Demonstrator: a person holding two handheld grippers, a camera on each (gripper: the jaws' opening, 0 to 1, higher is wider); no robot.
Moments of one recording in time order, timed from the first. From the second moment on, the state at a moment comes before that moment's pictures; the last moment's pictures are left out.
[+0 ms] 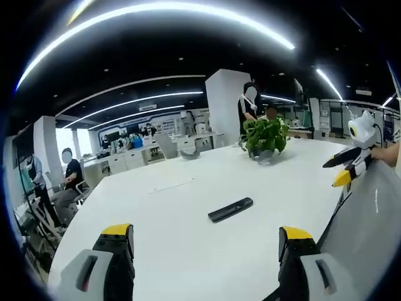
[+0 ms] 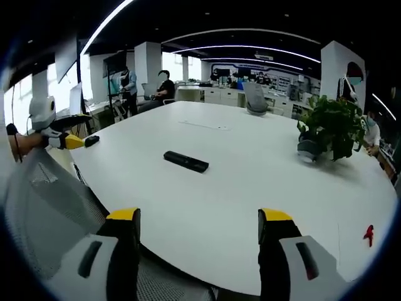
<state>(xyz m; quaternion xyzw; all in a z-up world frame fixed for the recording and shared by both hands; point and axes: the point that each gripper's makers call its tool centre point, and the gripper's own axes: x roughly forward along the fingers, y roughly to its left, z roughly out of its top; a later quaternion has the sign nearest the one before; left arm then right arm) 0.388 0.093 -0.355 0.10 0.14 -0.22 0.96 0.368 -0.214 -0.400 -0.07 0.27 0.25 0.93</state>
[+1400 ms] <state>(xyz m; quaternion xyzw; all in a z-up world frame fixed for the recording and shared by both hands) 0.441 0.025 -0.414 0.04 0.38 -0.42 0.83 0.355 -0.203 -0.411 -0.03 0.31 0.29 0.91</state>
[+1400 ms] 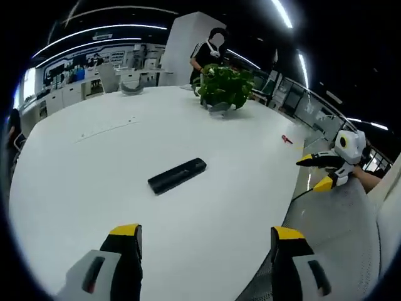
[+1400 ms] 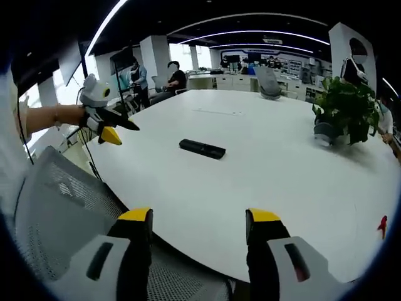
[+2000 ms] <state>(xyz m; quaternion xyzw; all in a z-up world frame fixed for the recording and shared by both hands) 0.475 0.007 -0.451 0.19 0.39 -0.49 0.76 0.354 -0.204 -0.413 -0.03 0.32 0.28 0.90</state>
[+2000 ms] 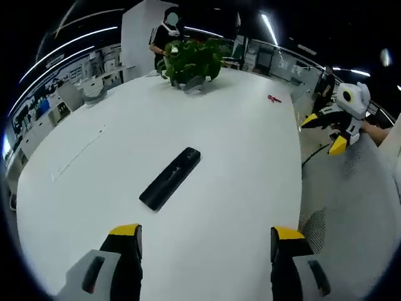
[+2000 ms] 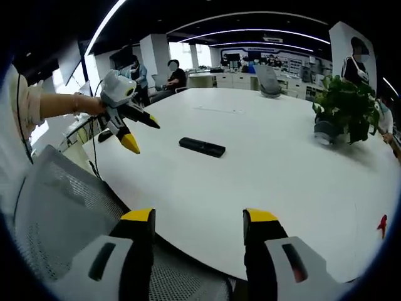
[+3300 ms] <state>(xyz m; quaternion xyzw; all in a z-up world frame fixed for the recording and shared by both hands) 0.525 -0.026 -0.494 0.30 0.43 -0.53 0.67 0.353 -0.208 -0.421 -0.04 0.34 0.27 0.90</state>
